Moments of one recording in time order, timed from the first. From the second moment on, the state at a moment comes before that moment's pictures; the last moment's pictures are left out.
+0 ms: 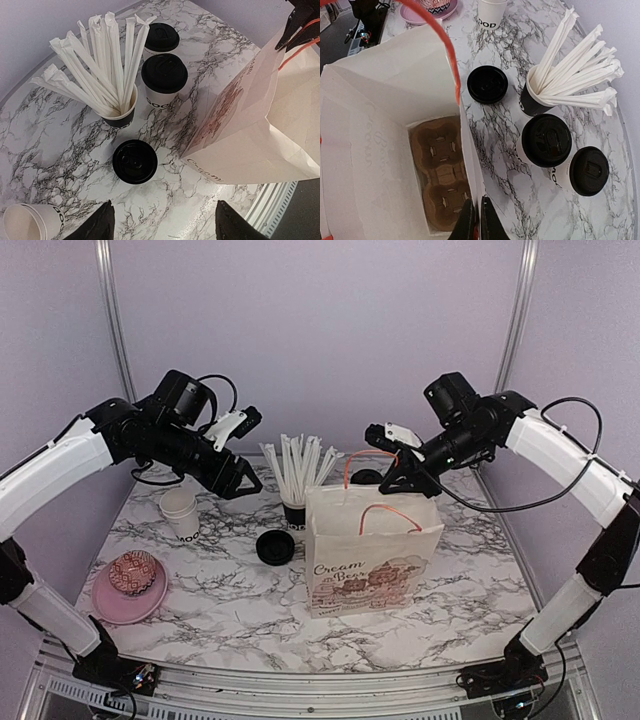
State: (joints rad) left arm -0.70 1.46 1.54 -0.88 0.21 0.01; right arm 0.55 1.57 1.66 -1.07 -0.56 -0.74
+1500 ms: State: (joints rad) left arm -0.70 1.47 1.50 -0.86 0.23 0.06; right arm 0.22 1.46 1.62 -1.34 -0.61 -0.96
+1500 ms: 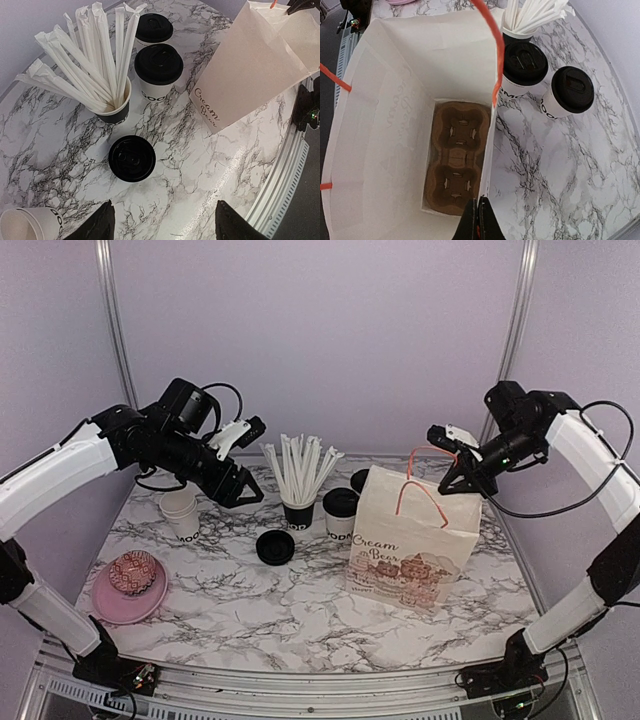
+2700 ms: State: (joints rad) left arm -0.78 1.30 1.48 -0.81 0.32 0.10; right arm 0.76 1.98 2.14 -1.26 -0.74 -0.73
